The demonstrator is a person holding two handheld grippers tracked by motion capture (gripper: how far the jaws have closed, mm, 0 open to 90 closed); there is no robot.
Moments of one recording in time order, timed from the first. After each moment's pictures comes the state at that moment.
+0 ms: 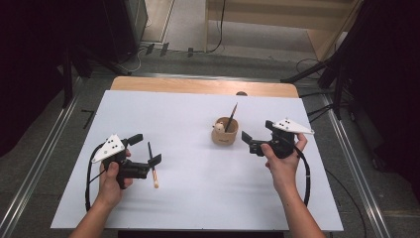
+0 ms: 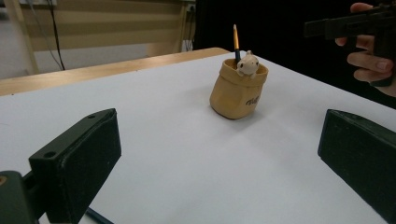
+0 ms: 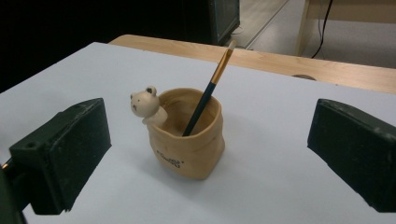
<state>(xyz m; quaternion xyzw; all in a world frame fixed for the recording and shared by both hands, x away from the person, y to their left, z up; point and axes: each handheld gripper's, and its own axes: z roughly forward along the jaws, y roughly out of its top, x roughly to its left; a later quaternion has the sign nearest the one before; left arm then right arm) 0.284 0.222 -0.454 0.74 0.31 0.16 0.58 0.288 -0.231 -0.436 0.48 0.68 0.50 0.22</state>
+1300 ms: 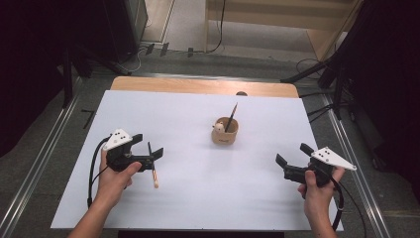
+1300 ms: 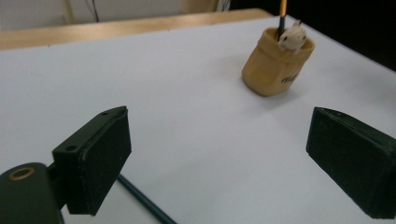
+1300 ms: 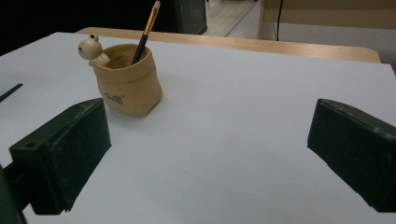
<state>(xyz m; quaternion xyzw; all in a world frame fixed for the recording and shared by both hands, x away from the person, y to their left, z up) 0.293 0.202 -0.436 0.77 0.41 0.15 0.46 0.219 -0.309 -0.467 0.51 0.65 0.49 0.27</state>
